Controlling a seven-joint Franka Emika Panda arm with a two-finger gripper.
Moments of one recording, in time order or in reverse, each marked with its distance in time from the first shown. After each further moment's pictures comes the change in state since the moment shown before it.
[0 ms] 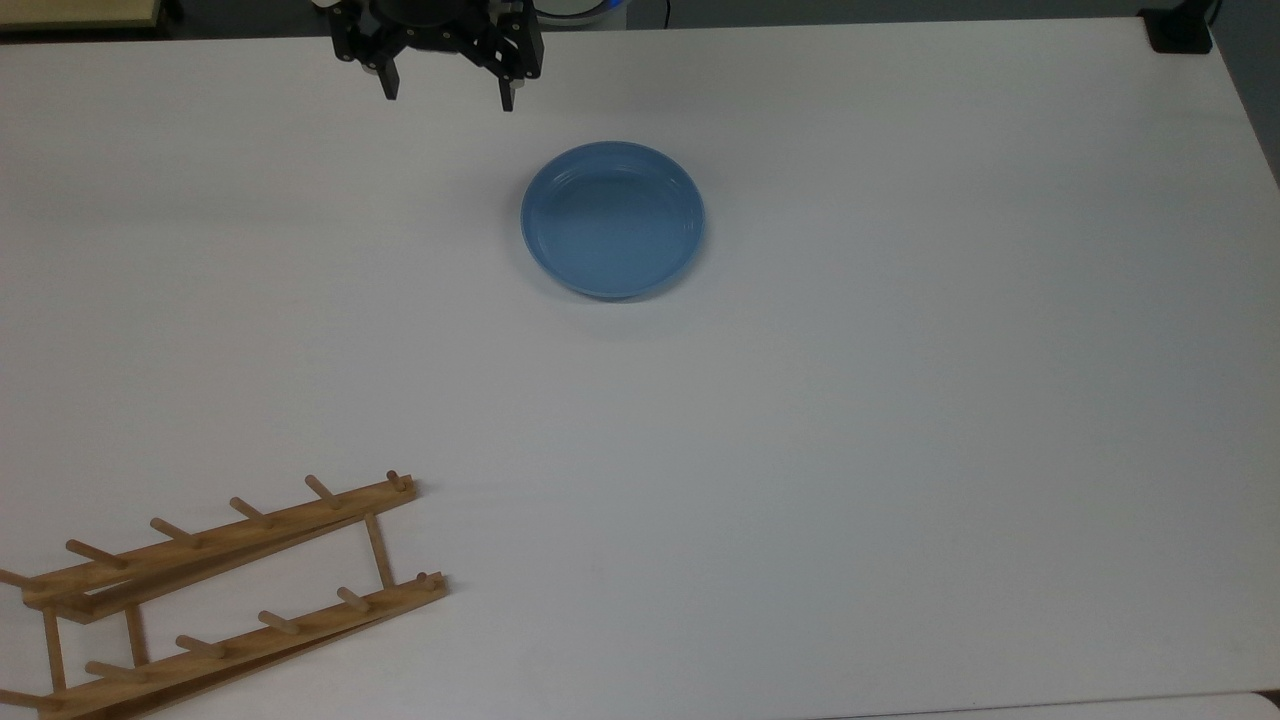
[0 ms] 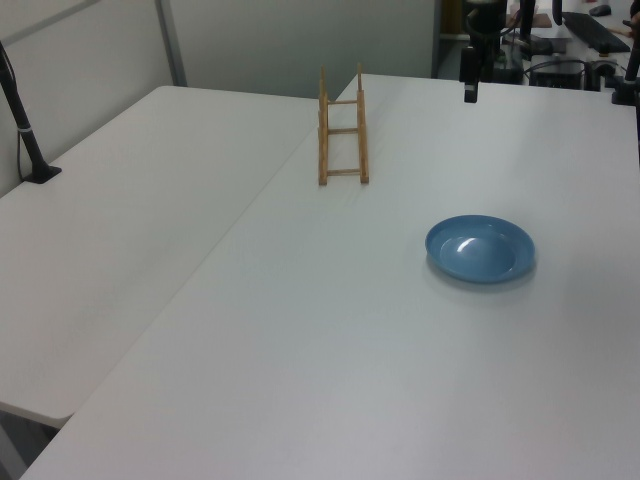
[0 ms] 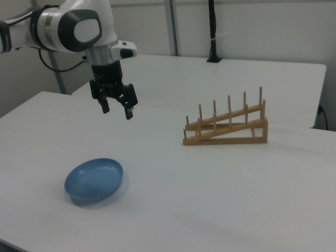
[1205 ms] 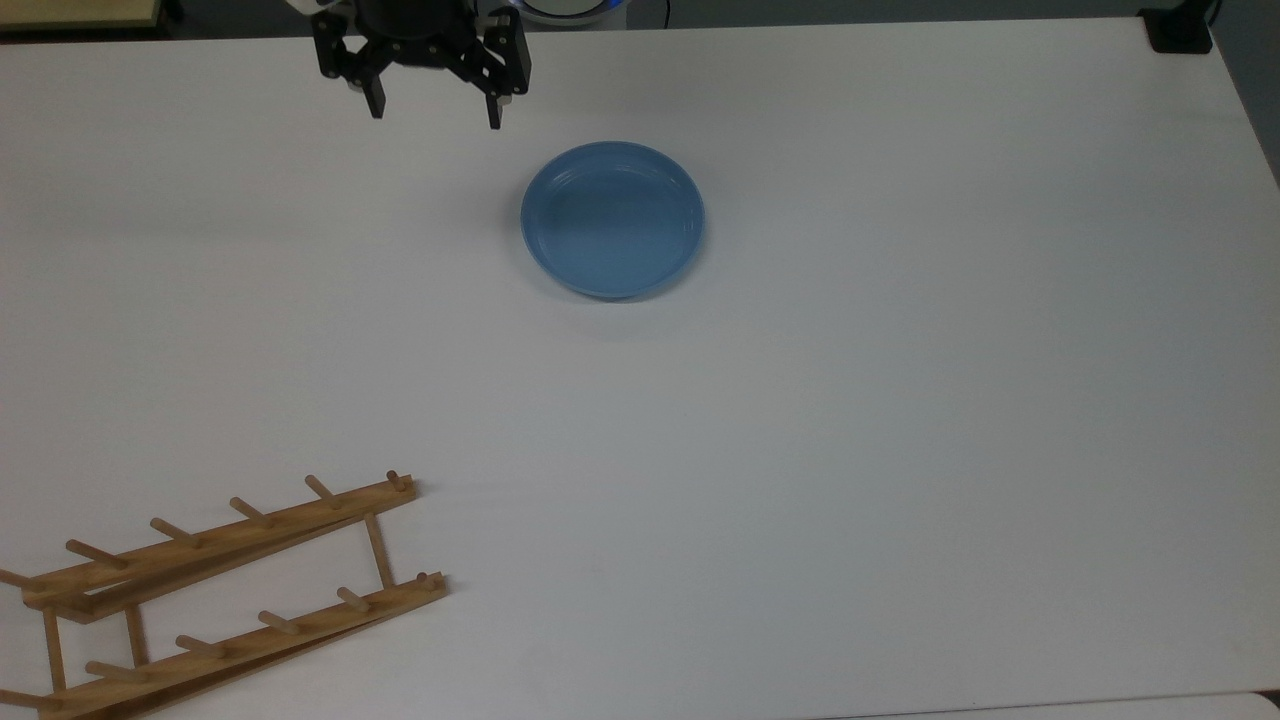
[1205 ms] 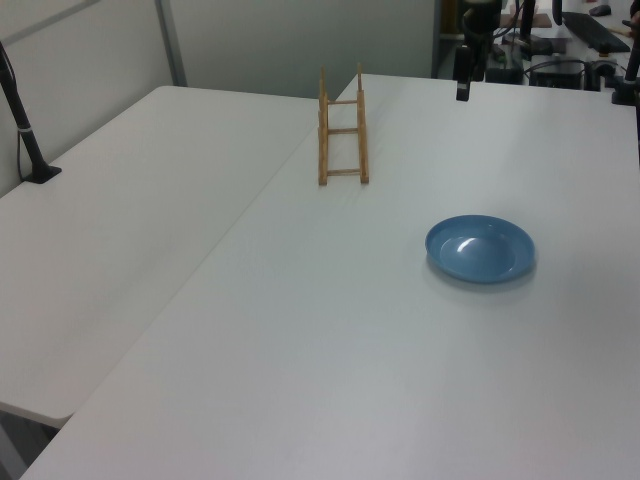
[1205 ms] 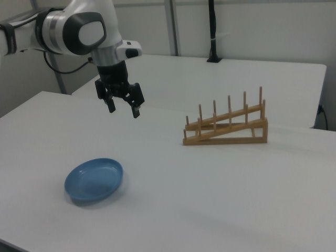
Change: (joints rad) arm -0.013 0.018 -0.002 -0.001 0.000 0.066 -0.057
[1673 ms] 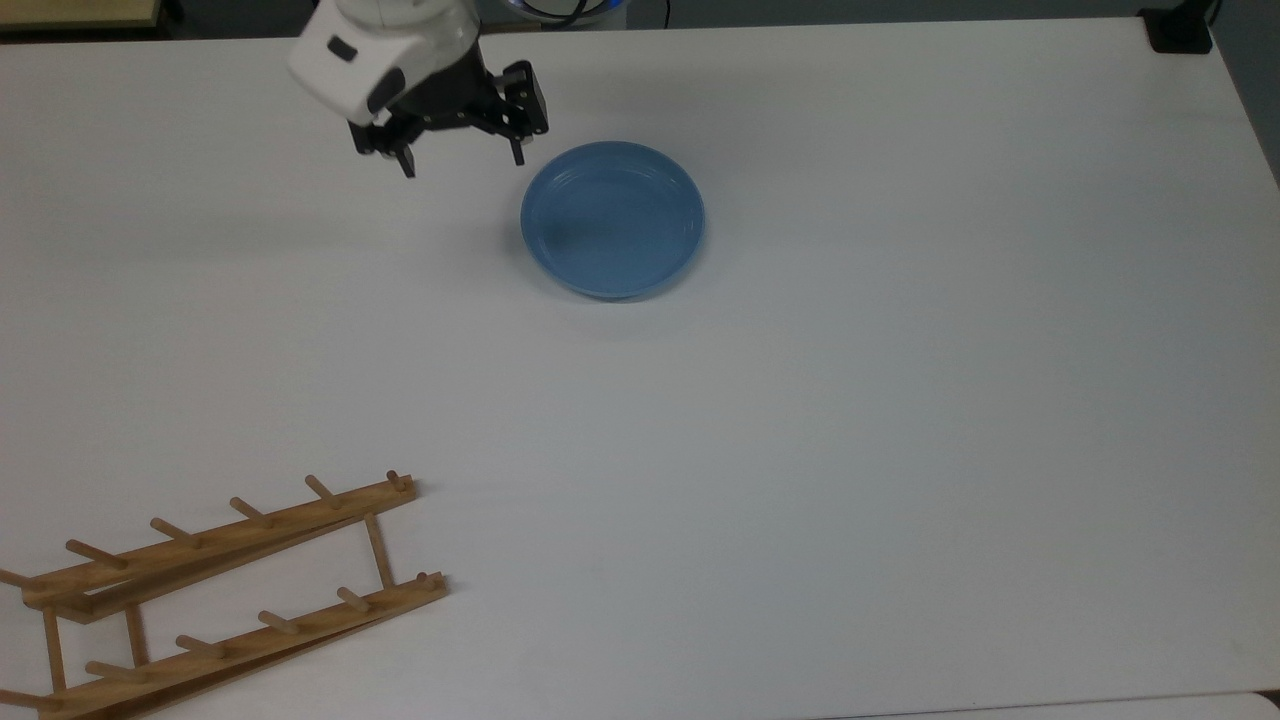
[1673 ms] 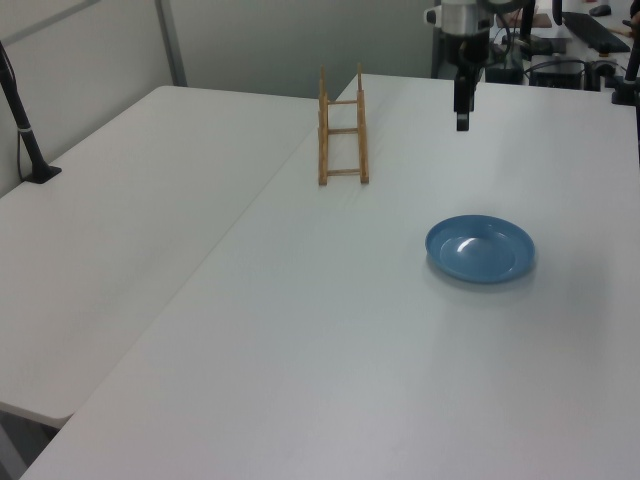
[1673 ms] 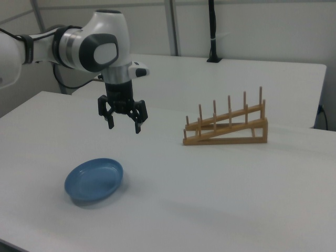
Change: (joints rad) arm -0.005 0.094 0.000 -0.013 0.071 0.000 -0.209
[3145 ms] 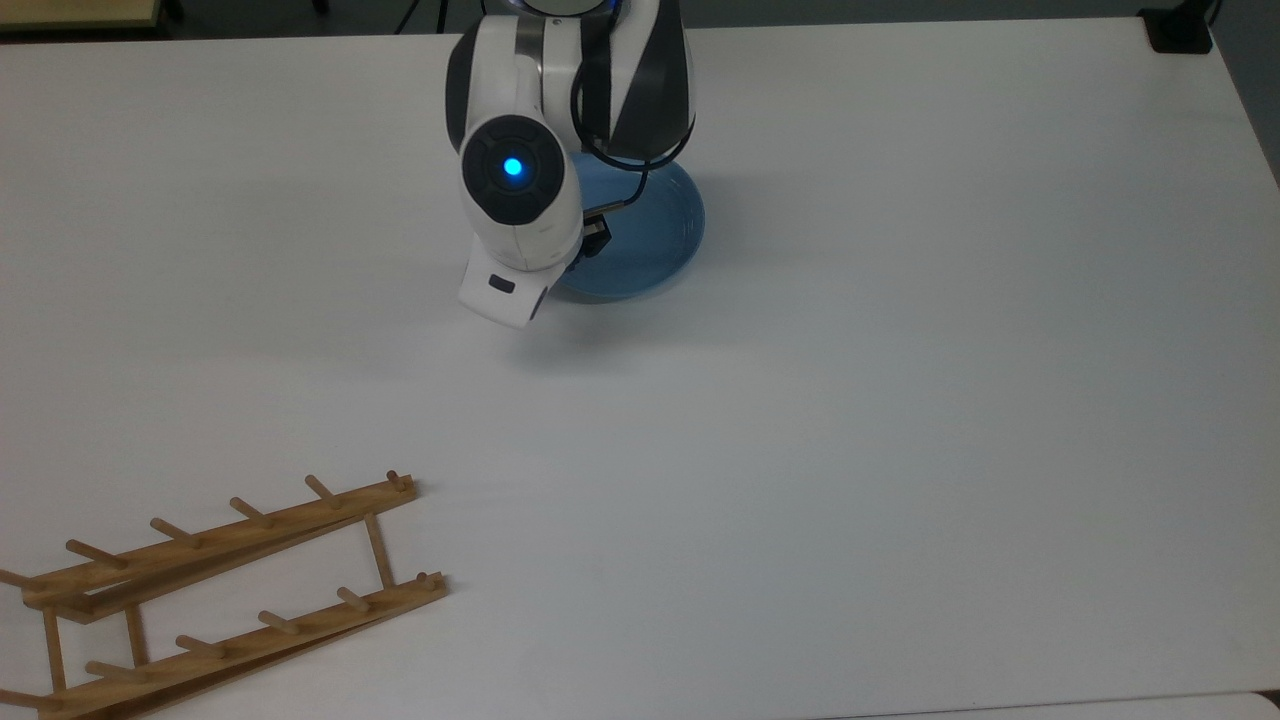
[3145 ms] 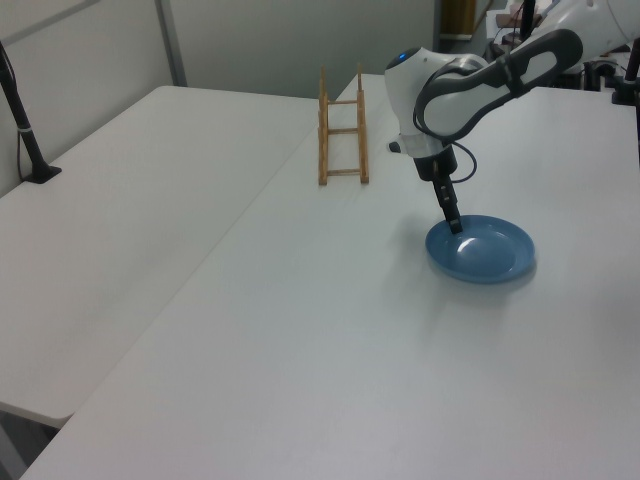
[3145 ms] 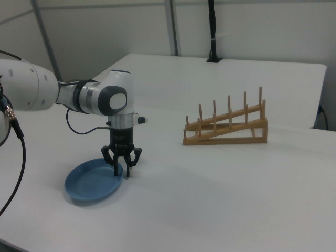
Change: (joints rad) arm 0.082 0.324 0.020 0.003 -0.015 0.068 -0.144
